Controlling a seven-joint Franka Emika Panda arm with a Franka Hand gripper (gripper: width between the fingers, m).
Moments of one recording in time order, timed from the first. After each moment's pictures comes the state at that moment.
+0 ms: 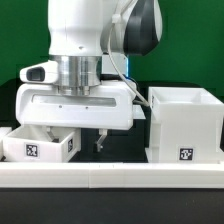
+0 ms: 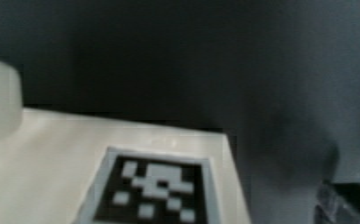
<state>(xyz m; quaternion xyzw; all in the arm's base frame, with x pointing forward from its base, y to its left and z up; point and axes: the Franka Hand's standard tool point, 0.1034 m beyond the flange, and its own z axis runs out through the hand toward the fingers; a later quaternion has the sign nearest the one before) 0.547 -0.081 0.002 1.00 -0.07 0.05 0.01</state>
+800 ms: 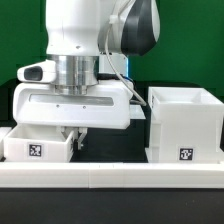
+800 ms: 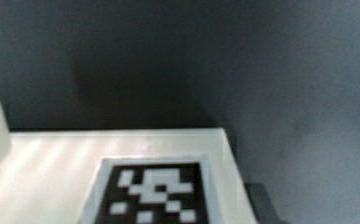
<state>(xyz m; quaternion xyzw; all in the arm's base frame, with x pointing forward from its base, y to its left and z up) 0.547 -0.086 0.005 1.00 -0.06 0.05 0.01</state>
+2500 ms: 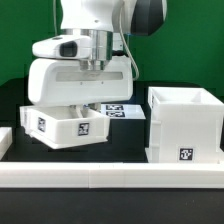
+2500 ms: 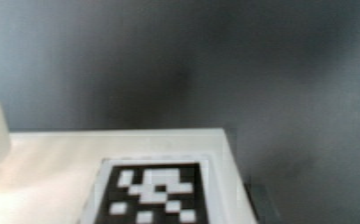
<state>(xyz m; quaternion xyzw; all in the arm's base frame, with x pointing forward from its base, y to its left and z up) 0.538 -0.059 0.042 0.92 0.38 0.06 0.04</state>
